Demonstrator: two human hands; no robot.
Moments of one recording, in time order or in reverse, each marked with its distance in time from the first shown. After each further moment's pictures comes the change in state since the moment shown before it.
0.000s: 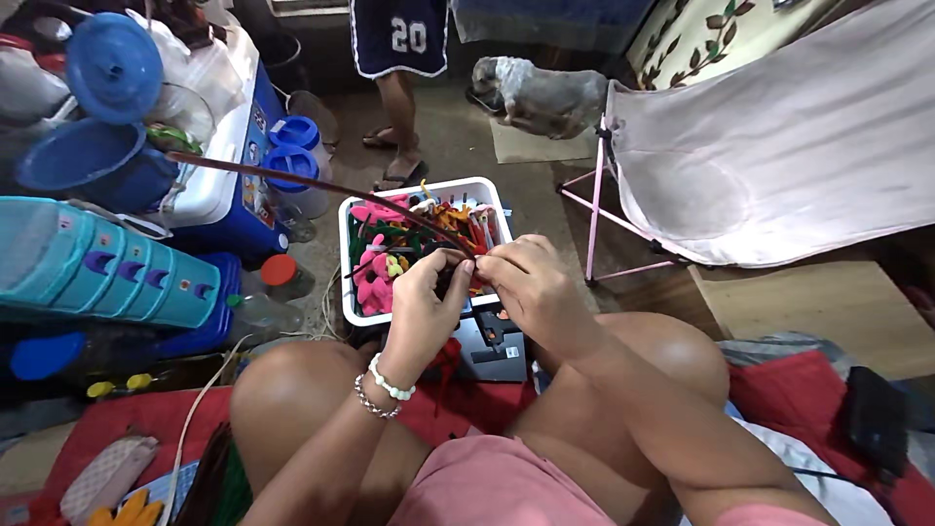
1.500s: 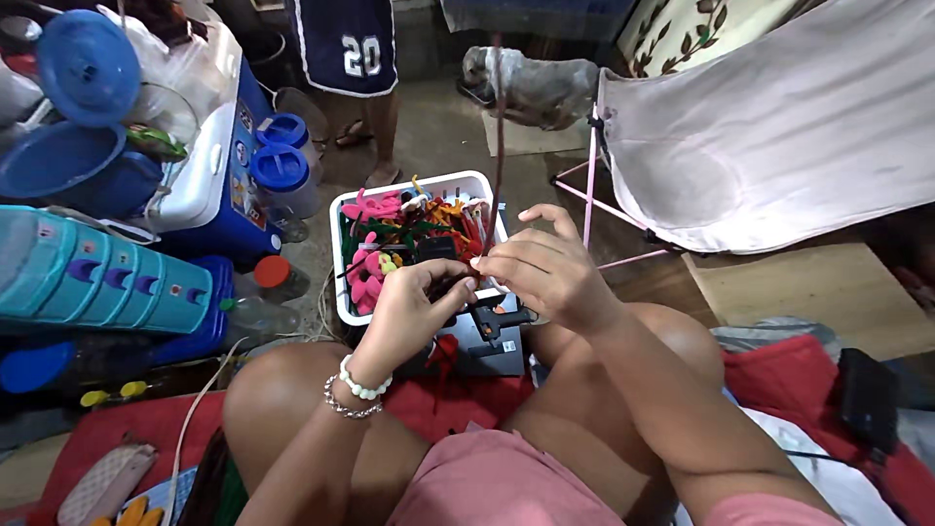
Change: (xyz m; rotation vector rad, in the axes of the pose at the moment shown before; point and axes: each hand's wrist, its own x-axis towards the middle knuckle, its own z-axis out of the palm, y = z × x) left_hand 0.006 0.007 -0.022 -0.152 -0.320 -0.115; right_hand 0.003 0.027 -0.018 0.025 0.043 -0.274
